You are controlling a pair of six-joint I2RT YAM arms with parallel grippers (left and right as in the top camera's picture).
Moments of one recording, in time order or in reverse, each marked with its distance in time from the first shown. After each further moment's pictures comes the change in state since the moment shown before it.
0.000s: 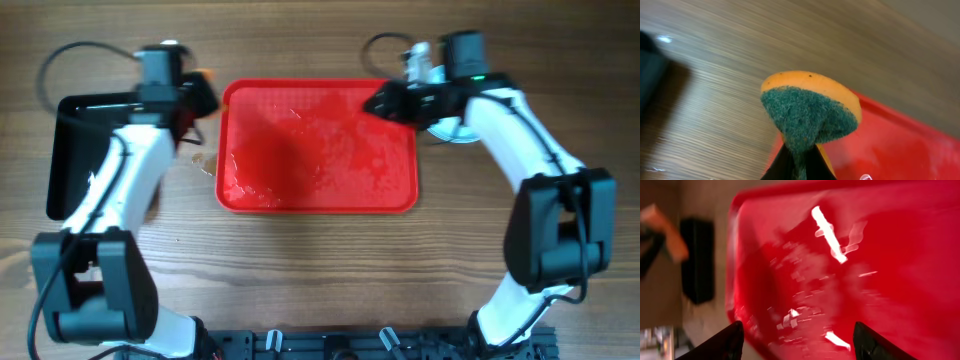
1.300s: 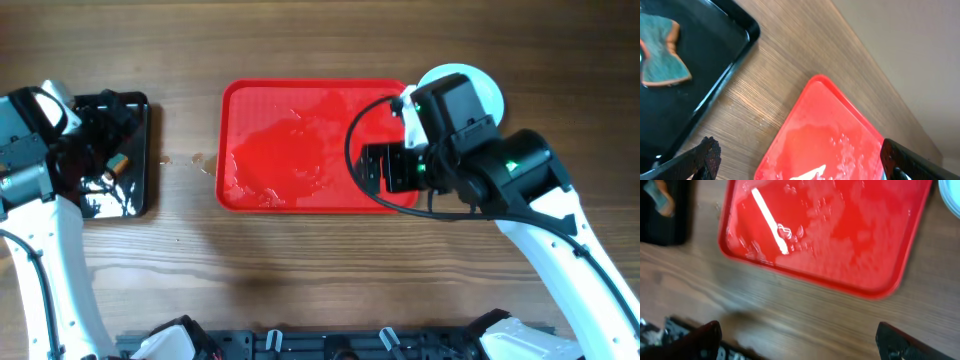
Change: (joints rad) left arm 0.420 -0.380 0.006 -0.417 0.426 -0.018; right arm 0.336 -0.570 0.050 -0.607 0.505 0.121
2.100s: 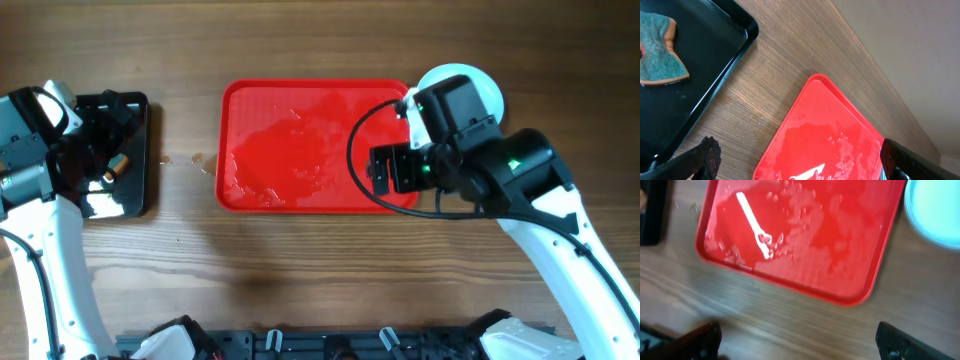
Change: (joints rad) left arm 0.000 0.000 0.000 -0.002 0.004 0.000; right arm -0.036 -0.004 -0.008 0.048 0.074 -0.122
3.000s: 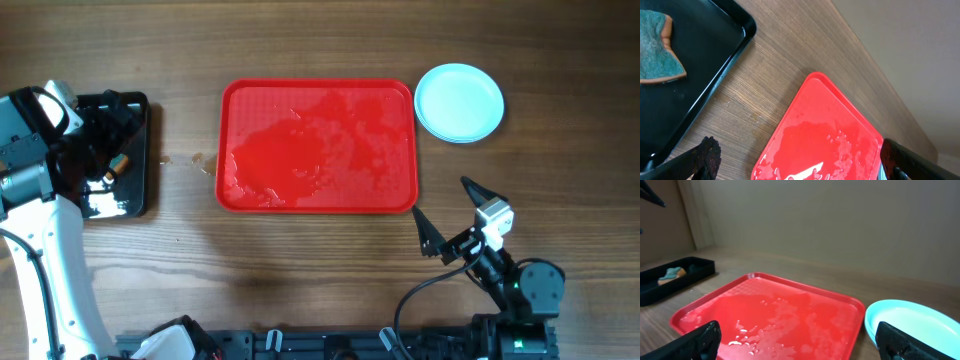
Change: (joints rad) left arm 0.000 0.000 0.000 -0.002 0.011 0.000; right arm -0.496 -1.243 -1.388 1.206 -0.456 -0.229
